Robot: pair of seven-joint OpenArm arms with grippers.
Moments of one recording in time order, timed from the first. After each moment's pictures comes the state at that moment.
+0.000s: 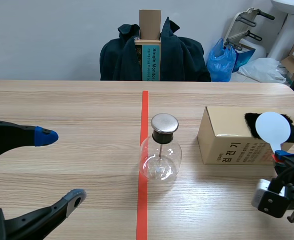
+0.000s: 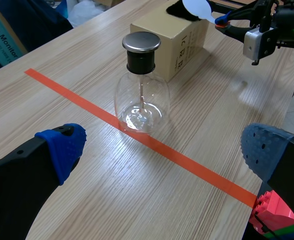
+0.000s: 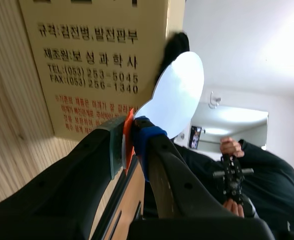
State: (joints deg) left arm 41.2 -48.8 3.7 113.0 -18.1 -28.5 -18.1; right arm -20.0 12.8 17.5 69.0 -76.6 -23.5 31.5
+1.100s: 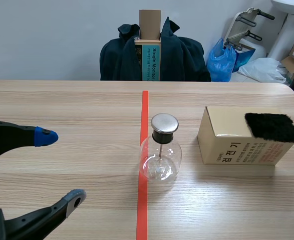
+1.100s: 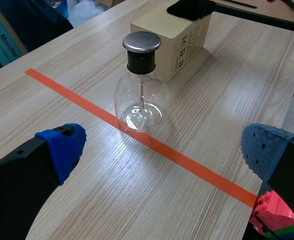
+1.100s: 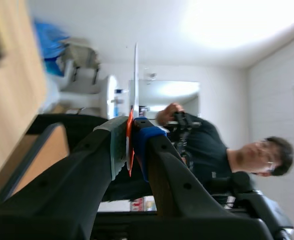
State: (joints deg) left arm 41.1 -48.7 3.7 112.9 -18.1 -28.5 -18.0; right arm -25.6 18.9 28.5 88.6 -61.6 -22.6 32.6
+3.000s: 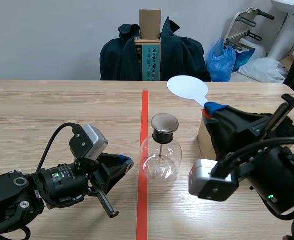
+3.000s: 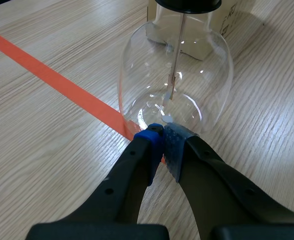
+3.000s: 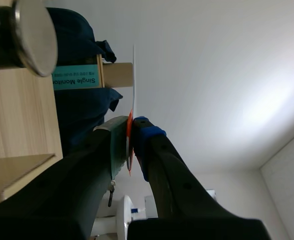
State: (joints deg) left arm -2.7 -26.9 39.6 67.5 -11.0 -22.2 -22.8; right arm -25.7 9.1 3.0 93.5 -74.7 -25.8 39.9
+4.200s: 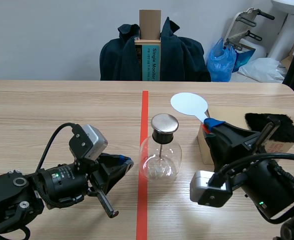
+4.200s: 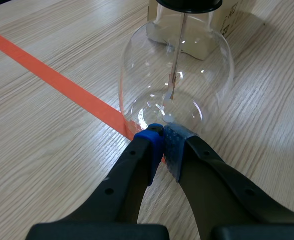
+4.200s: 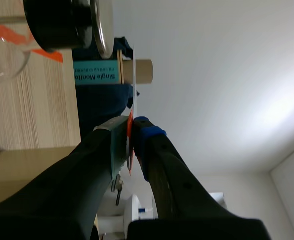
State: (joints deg) left arm -2.7 -26.9 39.6 67.5 -11.0 -22.2 -22.8; right arm -20.0 9.1 3.1 81.0 -74.7 -30.9 42.6
